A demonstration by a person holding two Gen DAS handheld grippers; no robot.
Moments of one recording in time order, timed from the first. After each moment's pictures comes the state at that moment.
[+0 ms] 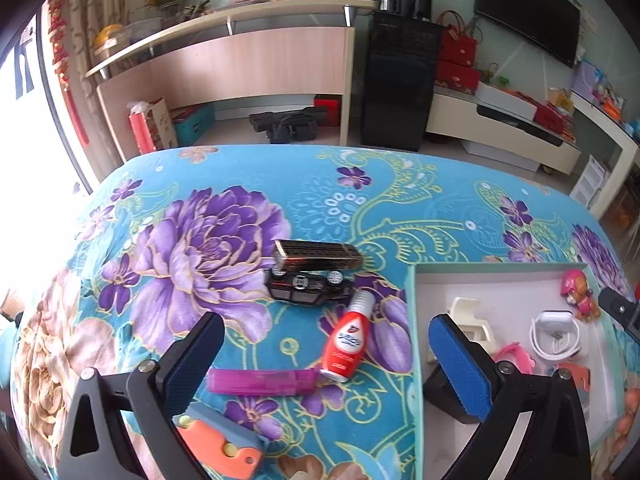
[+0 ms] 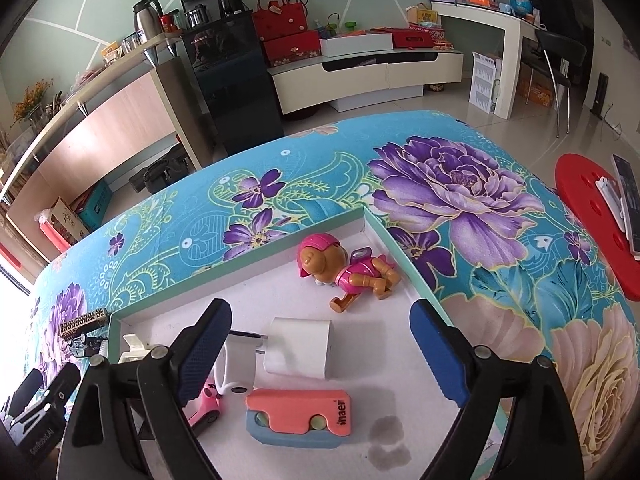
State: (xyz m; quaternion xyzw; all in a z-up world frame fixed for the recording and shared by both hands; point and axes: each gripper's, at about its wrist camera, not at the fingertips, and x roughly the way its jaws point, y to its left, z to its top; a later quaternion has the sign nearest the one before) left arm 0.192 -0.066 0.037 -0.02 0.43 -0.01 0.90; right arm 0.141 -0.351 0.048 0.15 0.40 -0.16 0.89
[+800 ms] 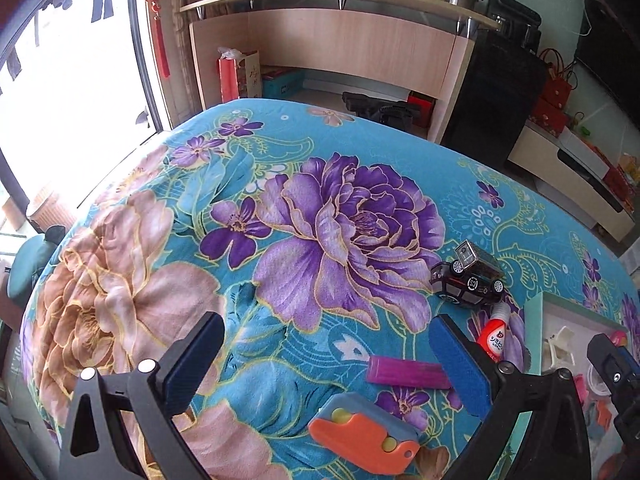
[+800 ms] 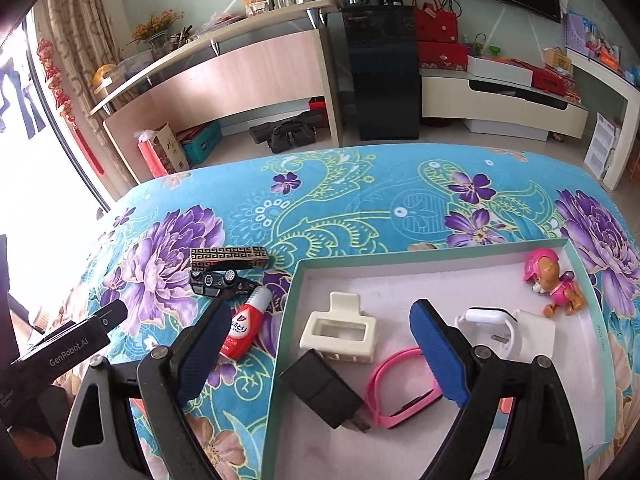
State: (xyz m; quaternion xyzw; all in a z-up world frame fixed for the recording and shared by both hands) left arm 0.179 0.040 0.022 -0.10 0.45 0.11 0.88; right arm 0.167 -0.192 0.047 0.07 0.41 0.04 0.91
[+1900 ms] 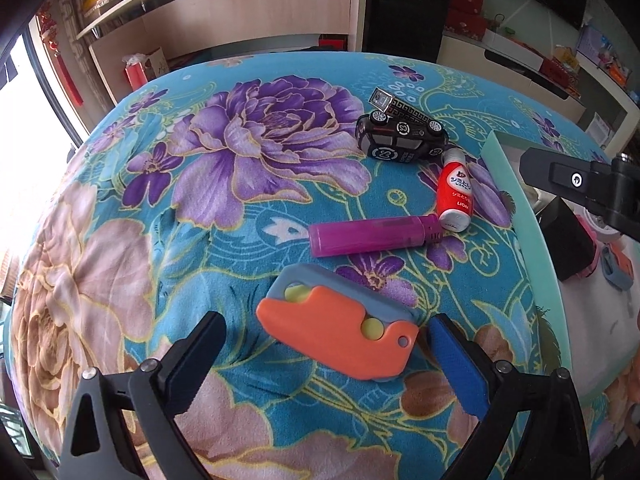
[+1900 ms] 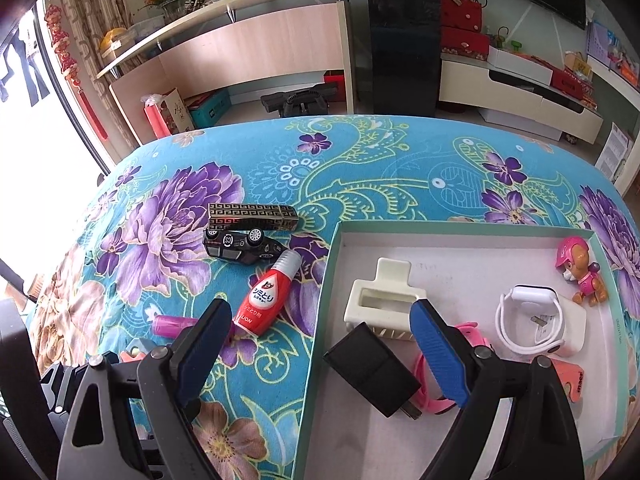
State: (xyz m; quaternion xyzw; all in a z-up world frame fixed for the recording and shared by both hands) left arm 0.143 0.001 -0.027 0.02 0.52 -0.03 0.86; right arm 0.170 -0.161 0.026 0.04 0.45 0.05 0.89
